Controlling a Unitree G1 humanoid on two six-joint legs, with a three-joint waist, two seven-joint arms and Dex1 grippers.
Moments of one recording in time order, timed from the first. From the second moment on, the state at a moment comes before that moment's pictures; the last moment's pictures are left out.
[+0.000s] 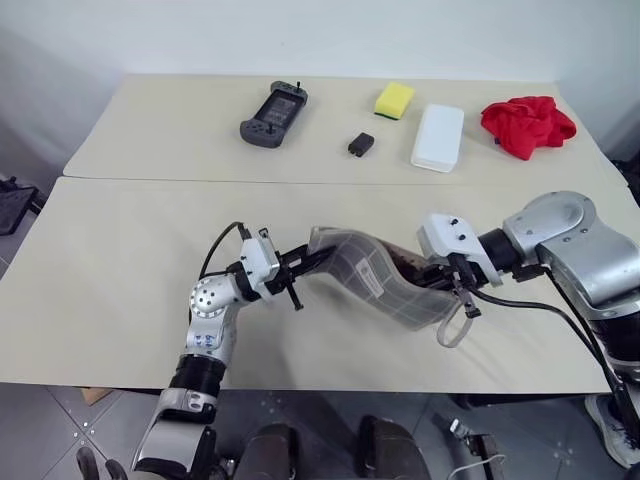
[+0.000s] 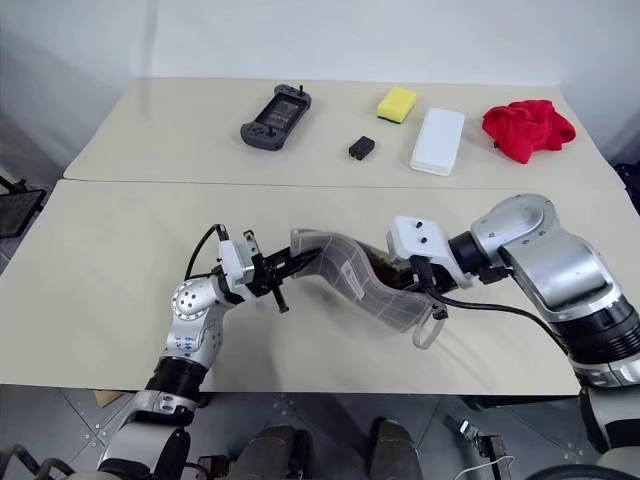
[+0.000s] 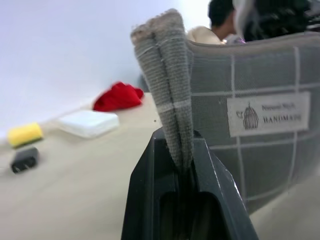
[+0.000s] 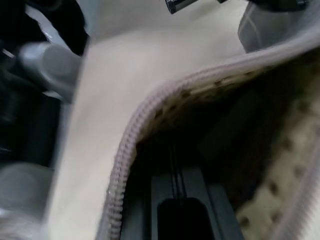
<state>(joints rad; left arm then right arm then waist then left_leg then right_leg) -0.51 0.18 -0.01 0.41 -0.30 -0.48 -0.95 -0.80 -0.93 0.34 -0.16 0.28 0.53 1.44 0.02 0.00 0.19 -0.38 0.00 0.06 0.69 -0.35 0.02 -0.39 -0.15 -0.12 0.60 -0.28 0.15</state>
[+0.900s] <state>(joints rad) -0.25 0.28 -0.03 0.06 -0.35 -0.25 -0.88 -1.11 -0.74 0.45 0.36 -0.06 0.22 1.33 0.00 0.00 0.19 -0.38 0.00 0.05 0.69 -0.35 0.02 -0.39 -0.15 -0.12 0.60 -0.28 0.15</state>
